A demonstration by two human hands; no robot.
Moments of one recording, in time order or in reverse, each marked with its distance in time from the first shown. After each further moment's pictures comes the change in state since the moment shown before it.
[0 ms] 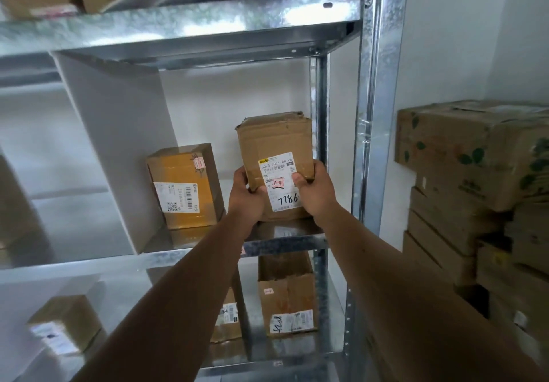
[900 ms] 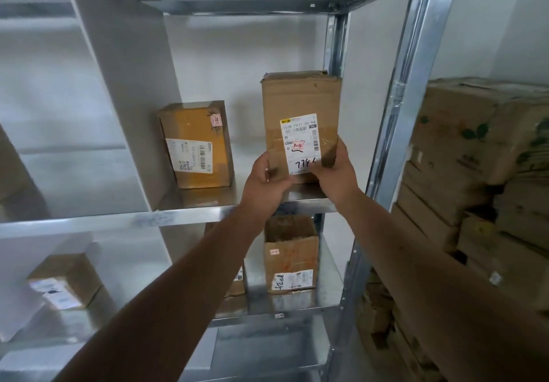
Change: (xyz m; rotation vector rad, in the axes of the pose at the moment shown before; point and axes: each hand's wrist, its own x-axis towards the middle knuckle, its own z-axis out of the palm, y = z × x) left_hand -0.065 -0.010 -0.030 -0.166 -0.237 -0.026; right_hand -0.049 0.007 -0.001 -0.166 0.013 0.016
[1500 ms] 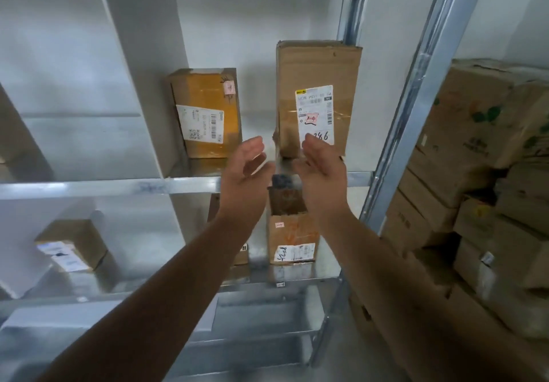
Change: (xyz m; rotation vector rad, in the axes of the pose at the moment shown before) left_hand -0.067 -0.012 -0.045 -0.151 0.165 0.180; right_hand -0.112 -0.035 0.047 0.292 0.005 -0.060
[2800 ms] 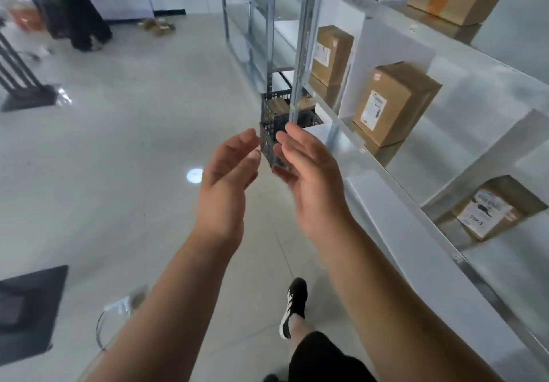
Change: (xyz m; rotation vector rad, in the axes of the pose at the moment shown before) left_hand -0.339 0.081 -0.655 0.047 1.274 -0.042; right_hand -0.472 -0.055 0.608 0.509 -1.310 0.634
